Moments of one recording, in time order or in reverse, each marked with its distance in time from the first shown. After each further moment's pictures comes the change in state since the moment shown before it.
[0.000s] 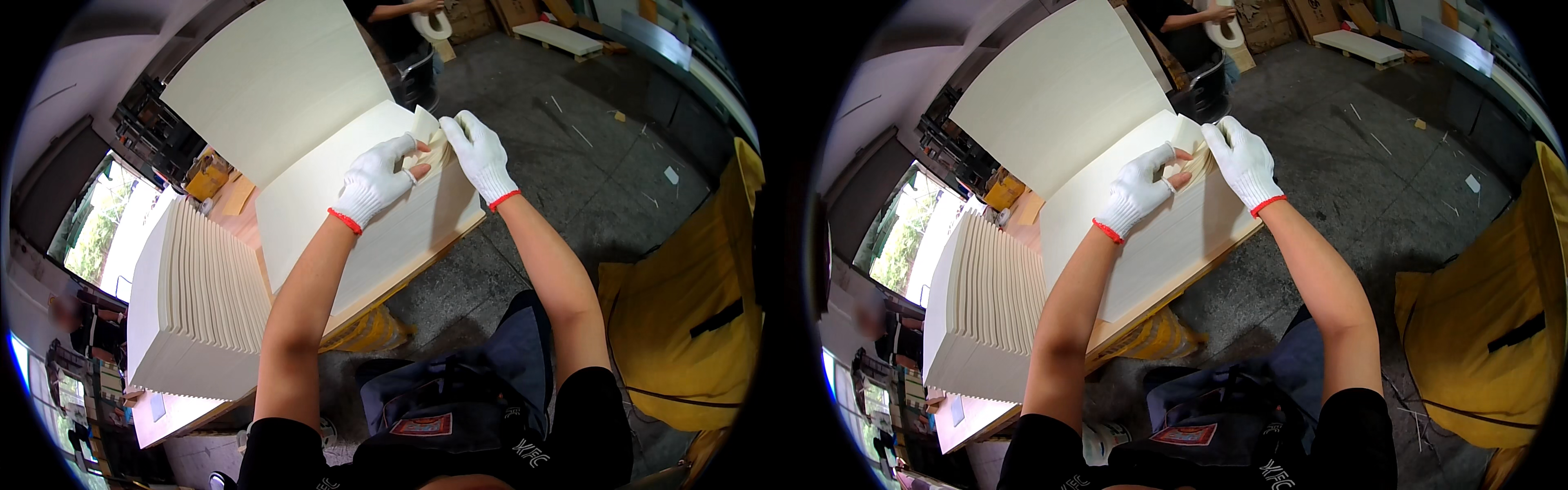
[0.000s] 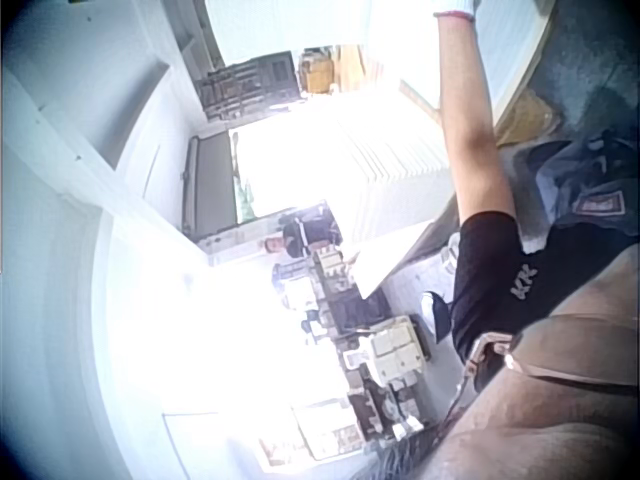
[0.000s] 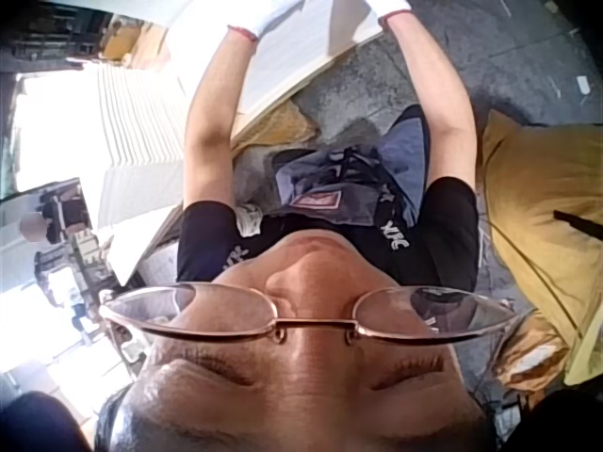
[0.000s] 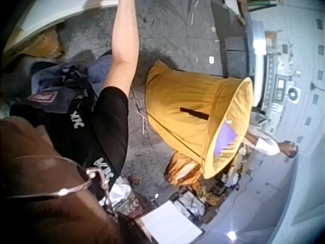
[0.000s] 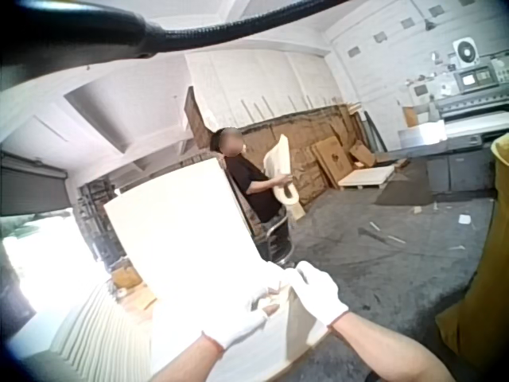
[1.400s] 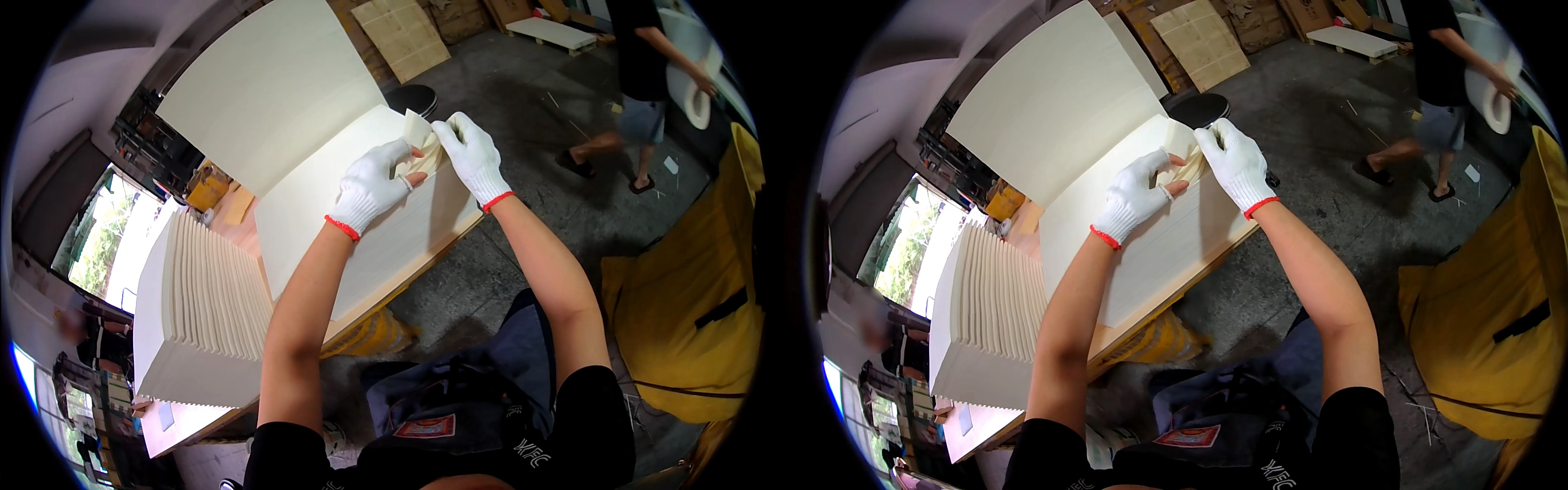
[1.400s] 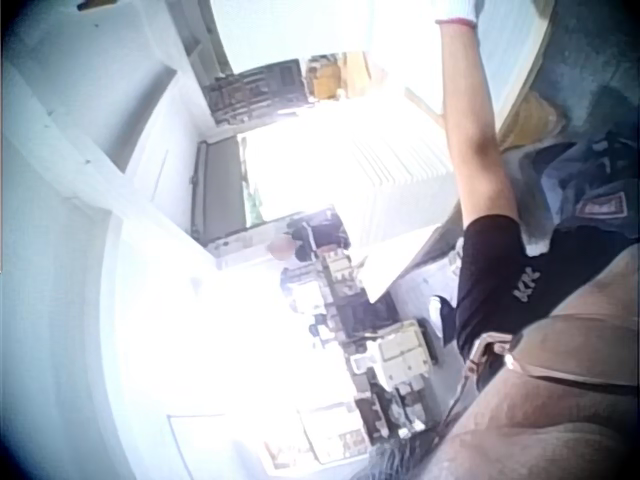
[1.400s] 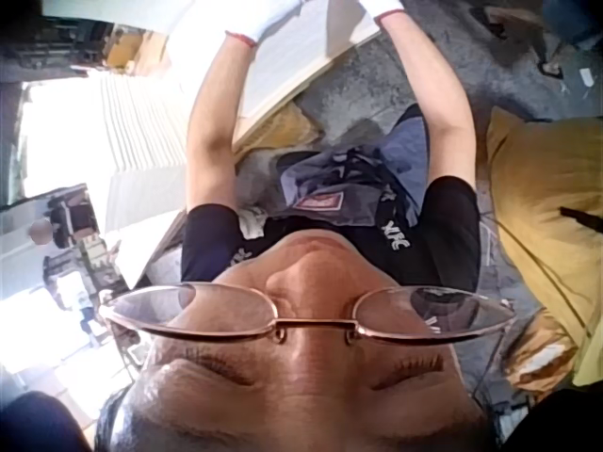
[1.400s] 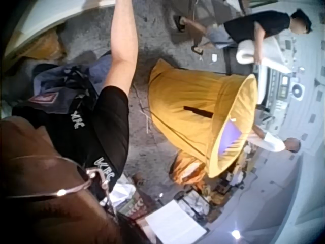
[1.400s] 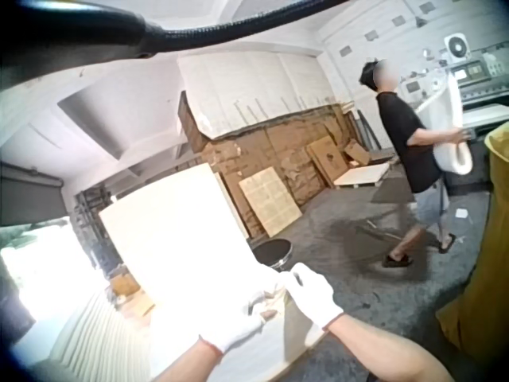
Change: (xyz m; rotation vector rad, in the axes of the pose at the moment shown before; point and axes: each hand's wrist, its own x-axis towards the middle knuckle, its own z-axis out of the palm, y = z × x) left_hand -0.003 0.013 -0.002 0.067 -0.004 -0.025; right_hand -0.004 -0.002 0.001 0.073 0.028 0.067
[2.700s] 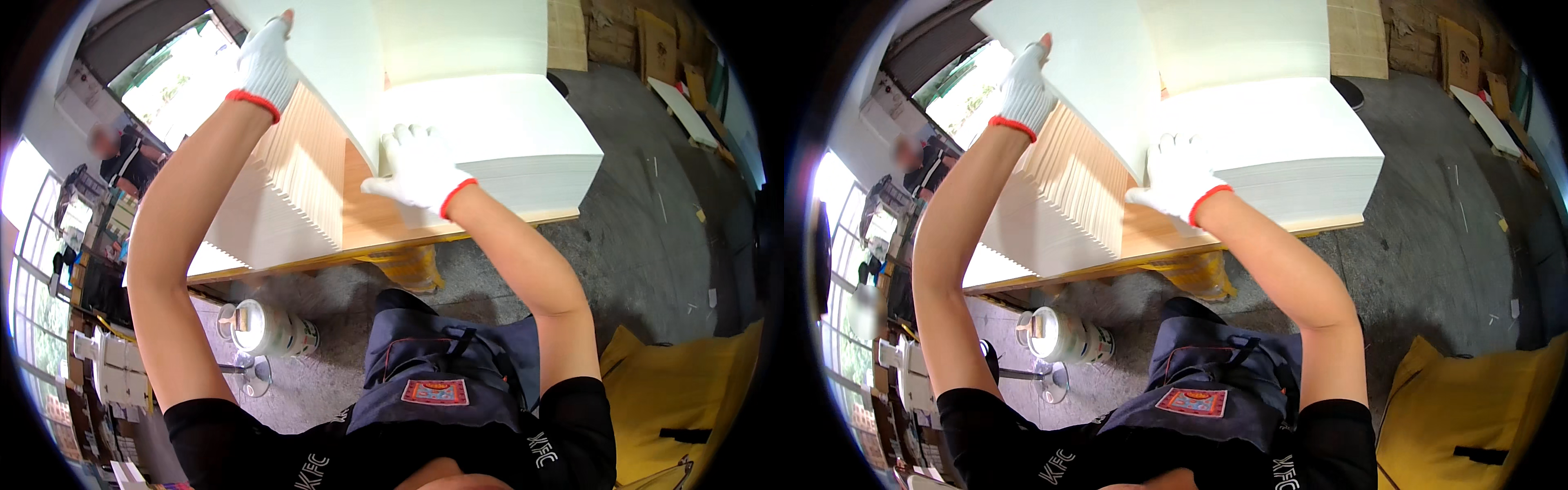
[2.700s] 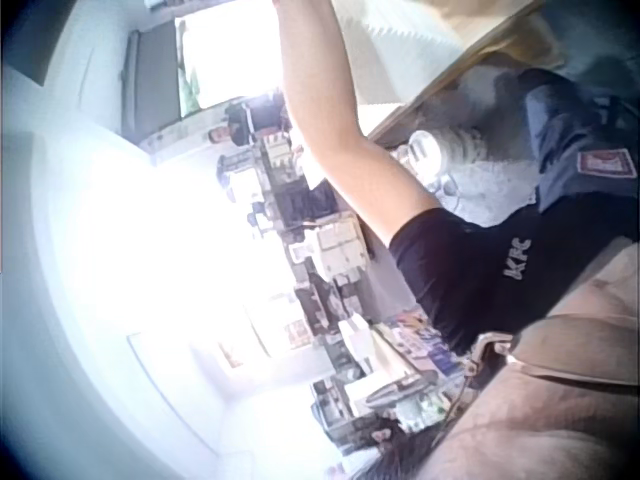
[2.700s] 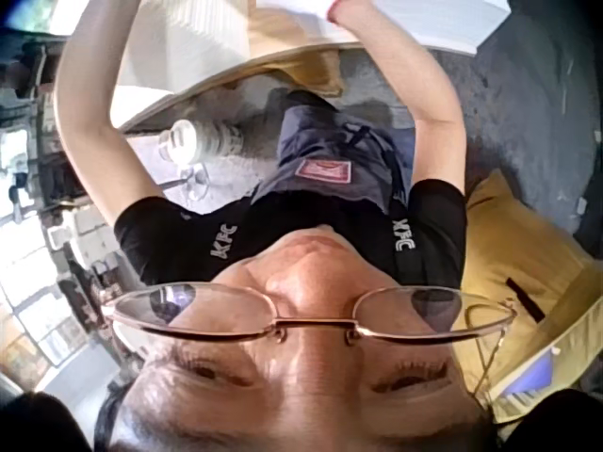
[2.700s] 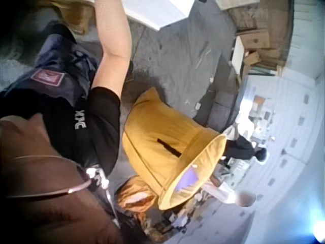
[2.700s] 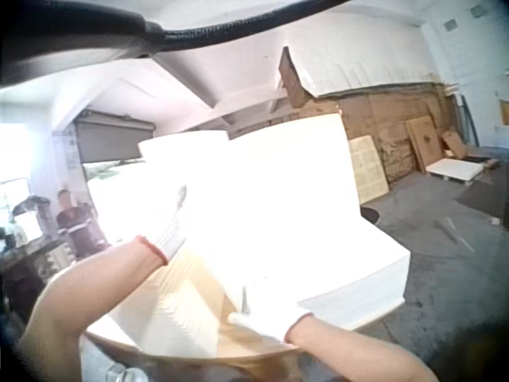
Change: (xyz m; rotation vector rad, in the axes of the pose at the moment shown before) left_hand -0.138 -0.097 -0.228 -0.693 1.076 -0.487; right_hand -0.139 -0.156 0.152 -0.502 -0.802 -0.779
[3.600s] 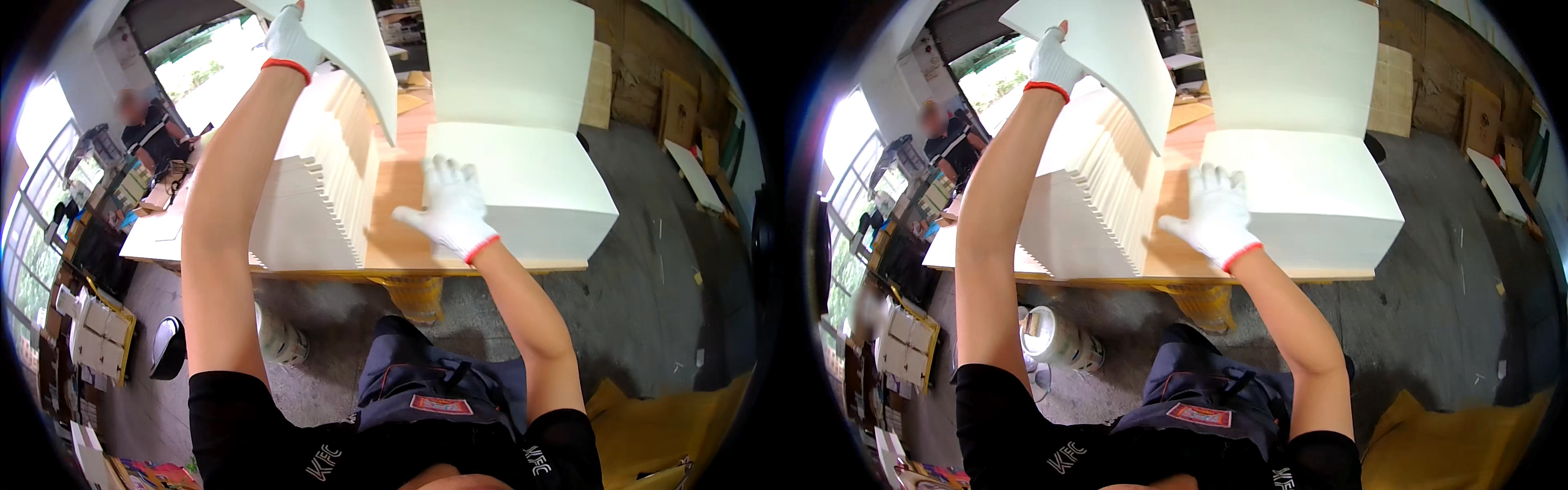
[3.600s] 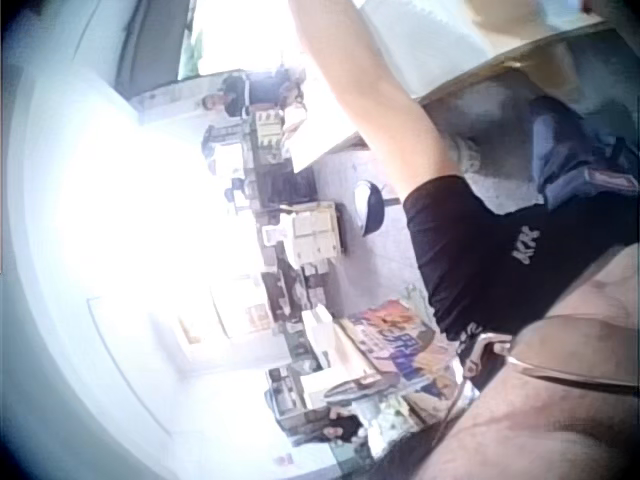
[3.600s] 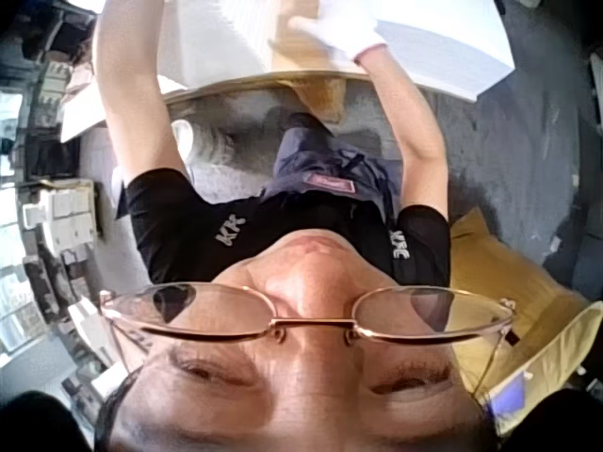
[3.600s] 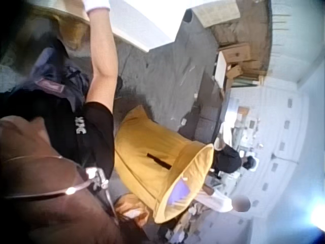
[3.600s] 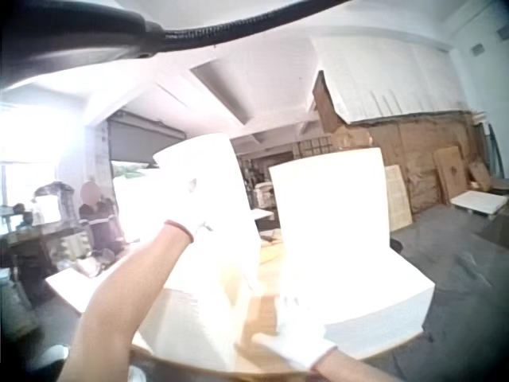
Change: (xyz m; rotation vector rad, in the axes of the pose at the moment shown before) left_hand 0.114 0.018 -0.064 -0.676 0.025 -0.005; right_hand 0.000 -0.012 0.031 -0.286 0.348 0.009
